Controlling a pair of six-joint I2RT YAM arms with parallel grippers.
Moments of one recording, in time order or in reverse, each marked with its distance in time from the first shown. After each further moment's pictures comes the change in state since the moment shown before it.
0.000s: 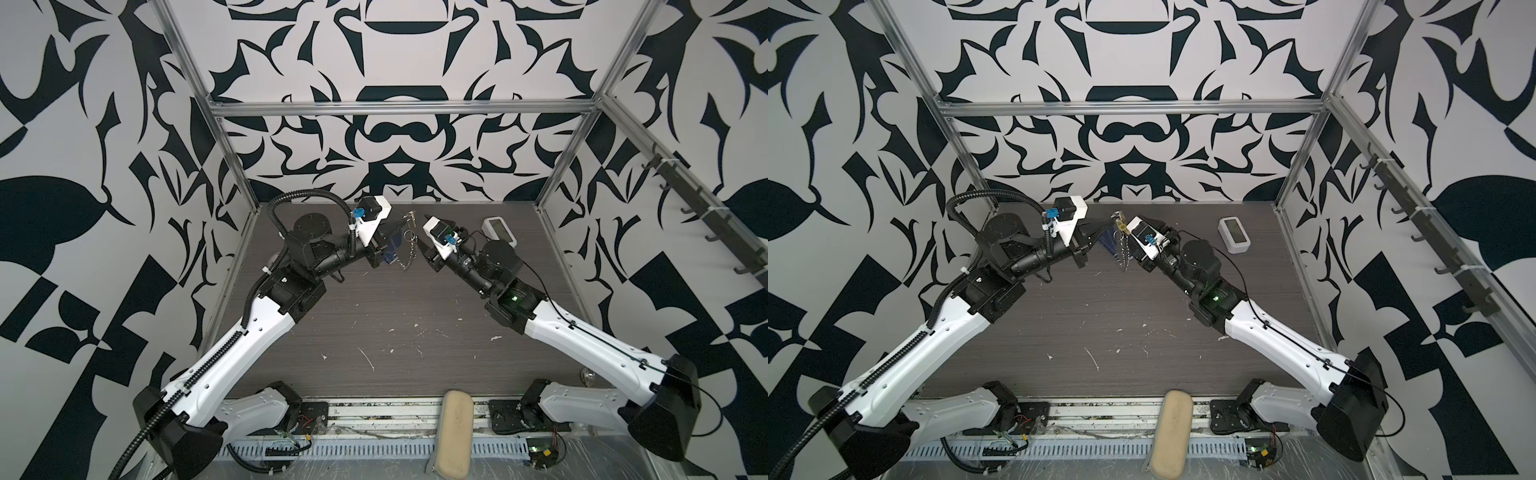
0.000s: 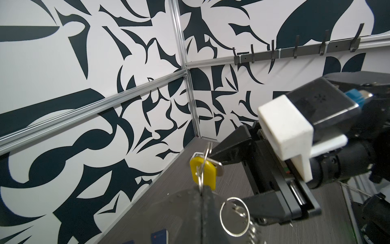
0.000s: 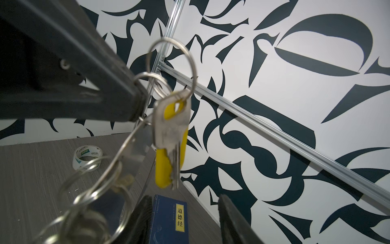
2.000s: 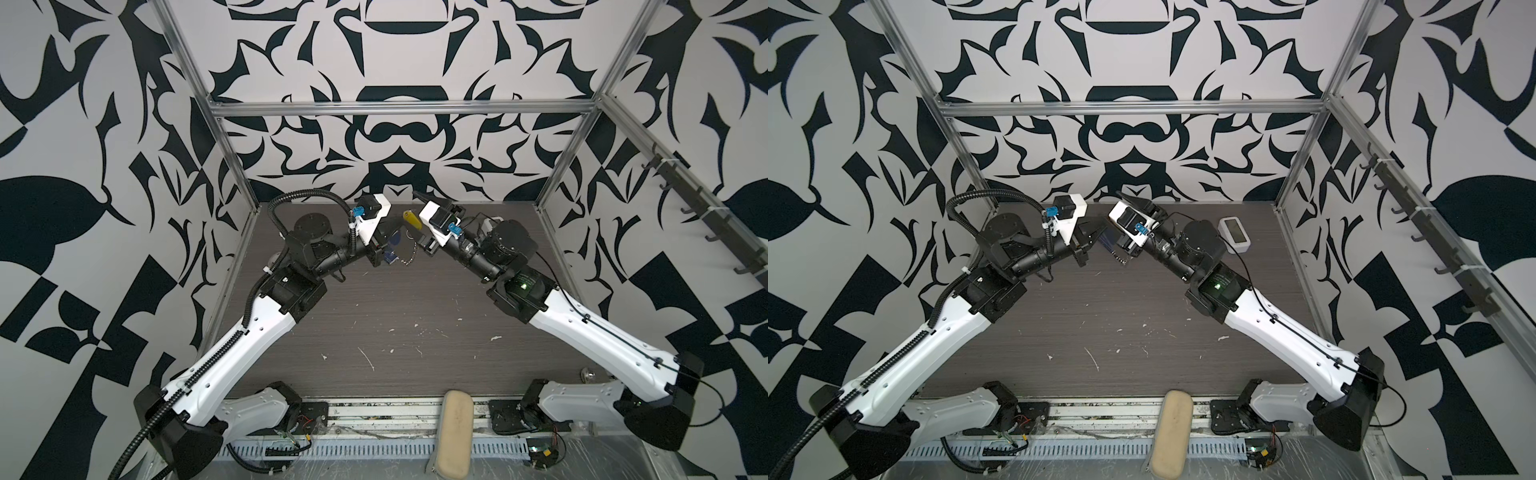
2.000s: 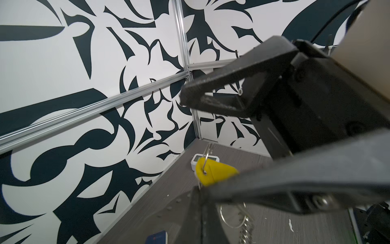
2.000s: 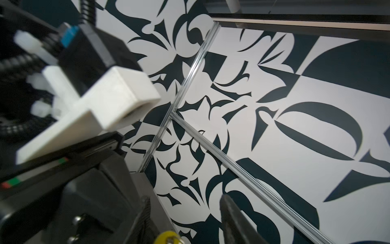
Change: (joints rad) left arm -0.003 0.003 0.000 0.023 -0.019 -0.019; right arm 0.083 0.047 0.278 -0.101 -0.116 -0.091
